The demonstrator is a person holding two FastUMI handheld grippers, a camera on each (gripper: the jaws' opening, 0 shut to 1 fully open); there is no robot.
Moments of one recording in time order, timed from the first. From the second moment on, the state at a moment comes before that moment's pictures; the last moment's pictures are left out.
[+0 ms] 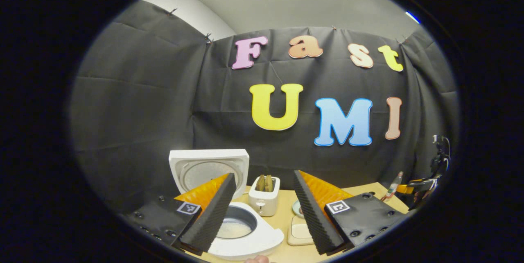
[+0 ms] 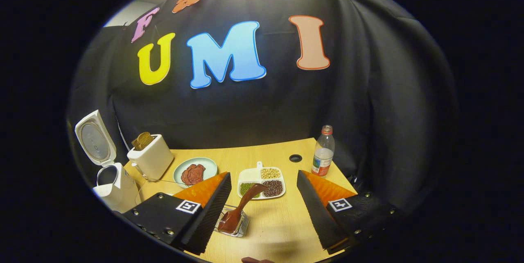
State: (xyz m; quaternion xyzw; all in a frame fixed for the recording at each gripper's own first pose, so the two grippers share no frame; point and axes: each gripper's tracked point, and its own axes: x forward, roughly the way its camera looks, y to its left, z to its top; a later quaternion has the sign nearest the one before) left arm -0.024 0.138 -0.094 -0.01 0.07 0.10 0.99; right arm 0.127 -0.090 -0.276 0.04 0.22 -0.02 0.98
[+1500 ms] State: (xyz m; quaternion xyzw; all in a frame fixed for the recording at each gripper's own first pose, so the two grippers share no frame) left arm 0.013 0.110 -0.081 0.00 0.05 0.03 1.00; right arm 0.137 -0.014 -0.341 0.15 0.29 0.03 0.94
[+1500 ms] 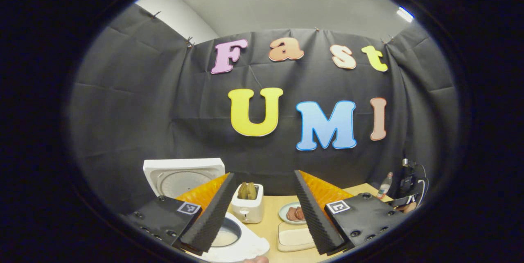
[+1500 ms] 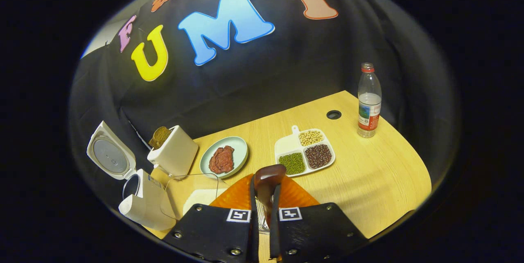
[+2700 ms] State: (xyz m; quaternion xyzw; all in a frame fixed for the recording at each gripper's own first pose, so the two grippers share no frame) left arm -0.013 0.146 -0.063 0.00 0.04 0.04 1.00; right arm 0.162 0.141 -0.314 0.11 0.27 0.13 0.95
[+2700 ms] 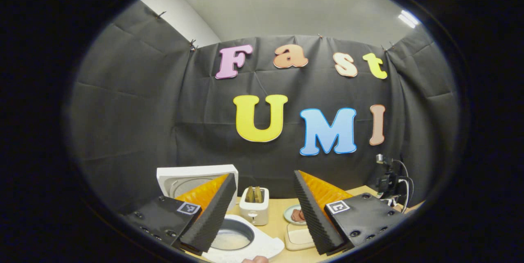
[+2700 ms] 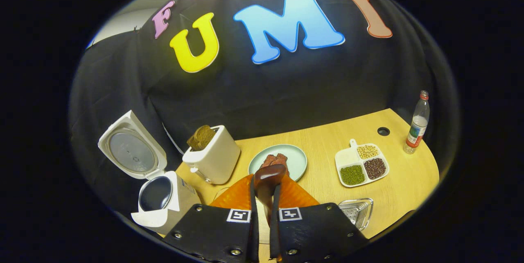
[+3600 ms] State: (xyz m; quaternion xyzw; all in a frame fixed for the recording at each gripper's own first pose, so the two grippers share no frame) left arm -0.018 0.180 -0.085 -0.02 0.06 0.08 1.00; right arm 0.164 0.191 -0.358 0.22 0.33 0.14 0.91
